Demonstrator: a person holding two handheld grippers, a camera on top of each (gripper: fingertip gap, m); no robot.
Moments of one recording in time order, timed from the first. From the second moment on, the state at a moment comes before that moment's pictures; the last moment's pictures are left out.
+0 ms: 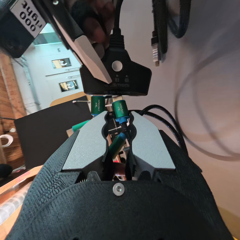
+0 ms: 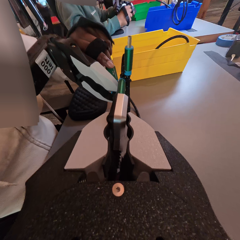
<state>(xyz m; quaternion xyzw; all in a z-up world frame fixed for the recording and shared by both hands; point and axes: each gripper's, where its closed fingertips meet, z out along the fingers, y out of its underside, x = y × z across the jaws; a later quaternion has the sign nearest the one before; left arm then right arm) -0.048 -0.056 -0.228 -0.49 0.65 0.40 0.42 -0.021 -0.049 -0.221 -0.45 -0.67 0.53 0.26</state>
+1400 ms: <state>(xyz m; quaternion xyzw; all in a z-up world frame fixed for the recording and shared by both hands) -0.048 -0.064 -0.226 -0.45 0.72 0.40 0.34 -0.020 -0.061 -0.216 -0.41 -0.67 0.61 0.08</state>
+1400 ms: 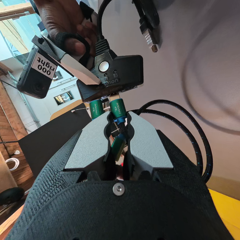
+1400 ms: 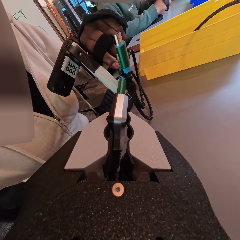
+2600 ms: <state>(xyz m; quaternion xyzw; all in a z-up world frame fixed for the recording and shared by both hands) -0.052 -0.063 -0.229 -0.48 0.69 0.43 0.34 -0.024 -0.058 -0.226 -0.44 -0.71 0.54 0.10</state>
